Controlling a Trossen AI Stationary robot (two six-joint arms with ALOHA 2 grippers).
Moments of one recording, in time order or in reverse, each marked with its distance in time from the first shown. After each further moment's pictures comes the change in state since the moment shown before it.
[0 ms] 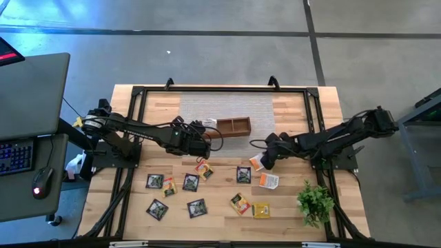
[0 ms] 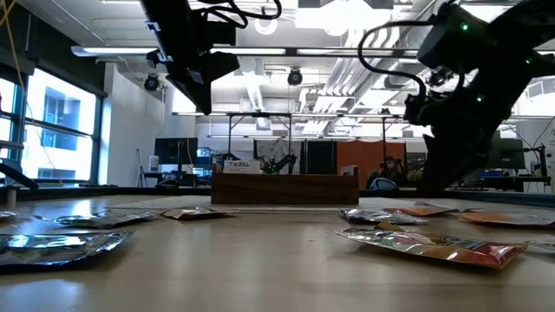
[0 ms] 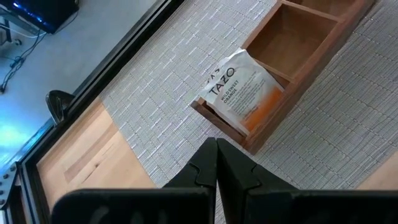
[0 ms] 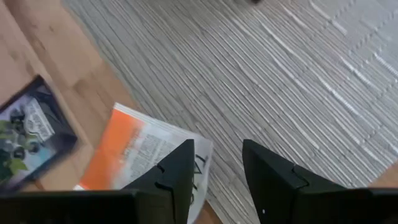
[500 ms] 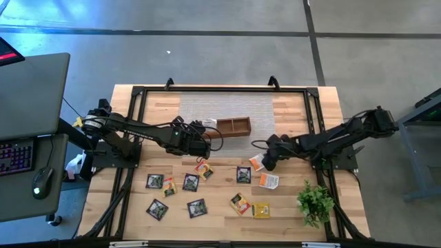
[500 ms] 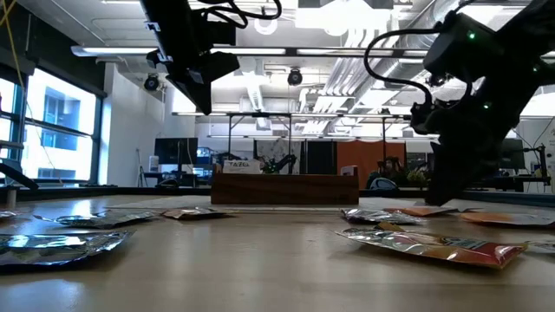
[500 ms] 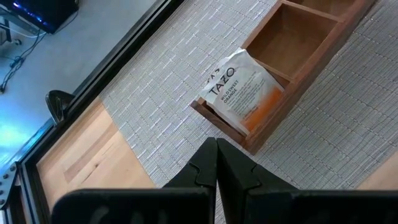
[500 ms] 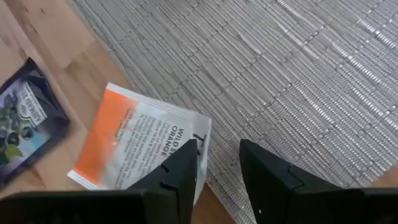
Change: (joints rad) left arm 0.000 0.000 0.000 0.000 0.000 0.000; right arm 0.001 0.002 -0.070 0.081 -0.050 0.049
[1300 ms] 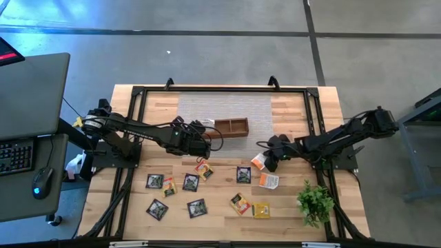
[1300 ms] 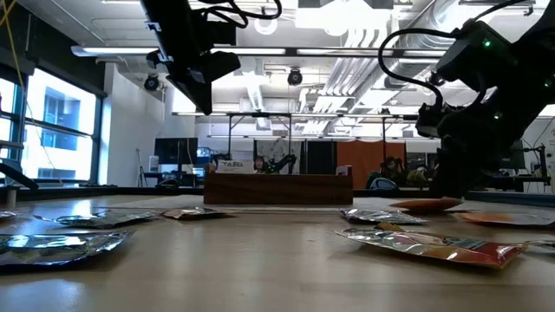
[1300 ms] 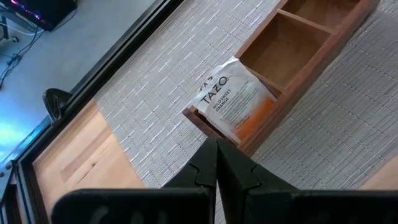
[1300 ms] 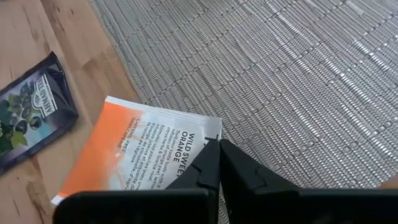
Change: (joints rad) left arm 0.000 0.000 0.000 0.008 0.003 -0.011; right arm 0.000 -0.002 -0.108 0.221 -0.002 -0.143
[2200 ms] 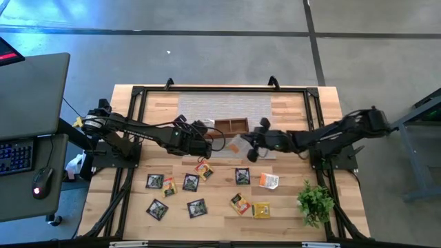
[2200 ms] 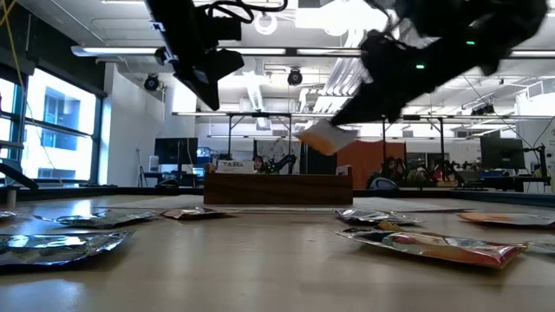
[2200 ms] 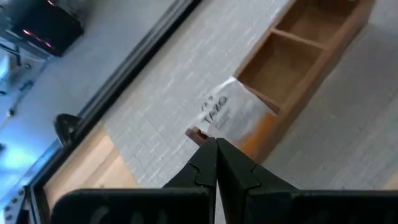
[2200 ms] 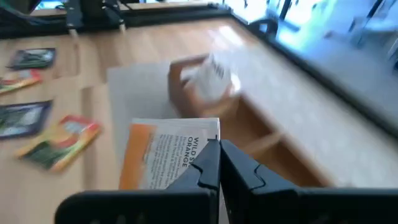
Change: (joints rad) left arm 0.000 0.000 0.000 0.058 -0.070 0.105; right arm -0.070 0.136 0.287 0.336 0.184 -0.525
